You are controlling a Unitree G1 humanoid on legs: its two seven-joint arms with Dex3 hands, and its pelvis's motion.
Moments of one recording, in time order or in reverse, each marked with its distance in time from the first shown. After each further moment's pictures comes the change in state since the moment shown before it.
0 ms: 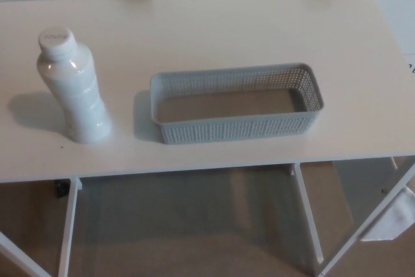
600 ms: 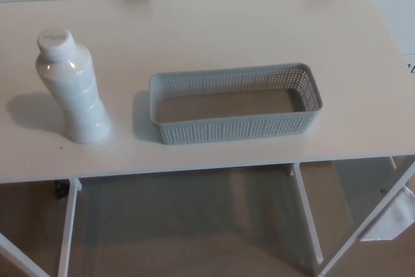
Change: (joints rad) left_arm 0.123 -0.024 -0.227 0.453 0.005 0.114 -0.197; right_arm 0.022 0.000 -0.020 0.004 0.009 0.004 0.000
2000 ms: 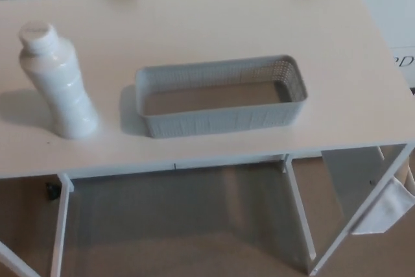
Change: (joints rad) left_arm -0.021 0.080 -0.097 0.144 0.005 0.037 -0.049; right_arm 0.030 -0.001 -0.067 0.000 0.039 0.027 0.056
